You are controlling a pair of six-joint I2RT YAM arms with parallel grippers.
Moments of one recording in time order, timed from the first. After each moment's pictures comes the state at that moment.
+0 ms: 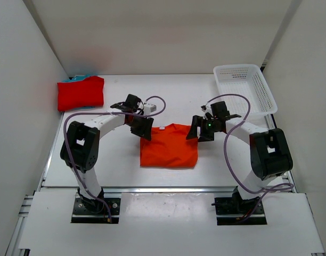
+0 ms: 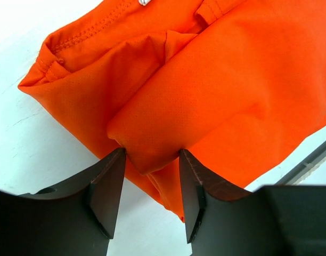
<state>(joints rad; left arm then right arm) -0.41 1.80 1.23 -0.60 0.42 0.05 0.29 1.65 0.95 -0.35 -0.52 0.33</state>
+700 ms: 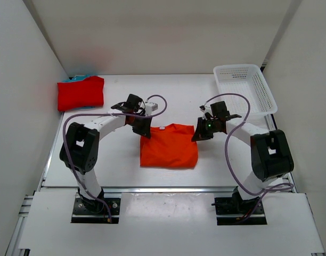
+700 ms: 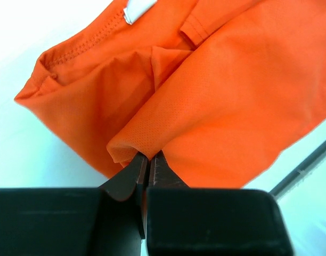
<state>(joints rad) -0.43 1.79 1.21 -0.53 0.42 0.03 0.30 1.64 0.94 -0.36 -0.54 0.27</state>
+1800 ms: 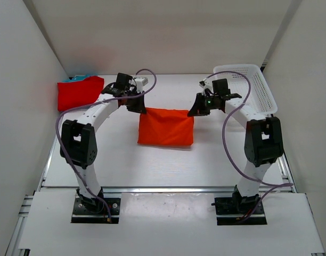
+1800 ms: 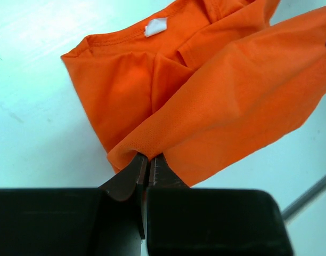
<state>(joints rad) -0.31 1.83 1.52 -0.60 0.39 -0.04 0.24 1.82 1.33 -0.39 -0.67 0.27</state>
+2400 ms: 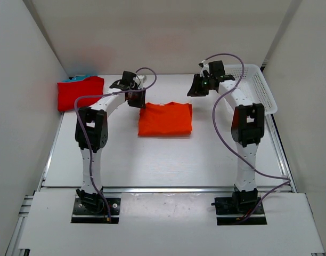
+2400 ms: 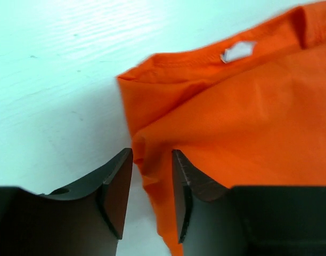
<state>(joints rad) -0.27 2.16 1.76 -0.53 0.23 -0.06 0.21 2.25 1.95 -0.54 -0.51 0.23</state>
